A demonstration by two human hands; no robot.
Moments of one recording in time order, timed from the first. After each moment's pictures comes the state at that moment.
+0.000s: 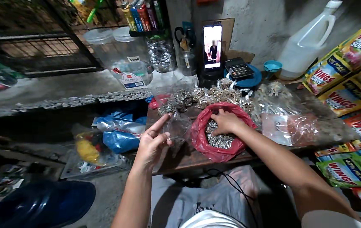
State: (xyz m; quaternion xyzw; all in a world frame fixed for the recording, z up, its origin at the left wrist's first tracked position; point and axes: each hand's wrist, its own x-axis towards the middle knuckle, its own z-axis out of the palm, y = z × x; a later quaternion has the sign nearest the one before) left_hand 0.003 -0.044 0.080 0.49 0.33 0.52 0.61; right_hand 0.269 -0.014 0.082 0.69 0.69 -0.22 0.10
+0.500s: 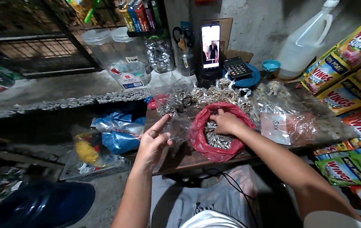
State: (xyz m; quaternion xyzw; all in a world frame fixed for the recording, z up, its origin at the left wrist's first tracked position) left_hand 0.008 -0.044 0.080 0.49 0.34 0.52 0.62; right_hand 0.270 -0.020 0.084 0.69 0.68 -0.22 0.09
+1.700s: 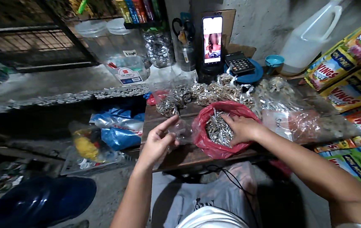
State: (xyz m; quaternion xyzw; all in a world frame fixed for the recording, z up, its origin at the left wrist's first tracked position) left_hand 0.009 -0.043 0.073 0.62 0.37 0.42 0.54; right_hand 0.296 -0.062 0.101 0.69 0.67 -0.24 0.15
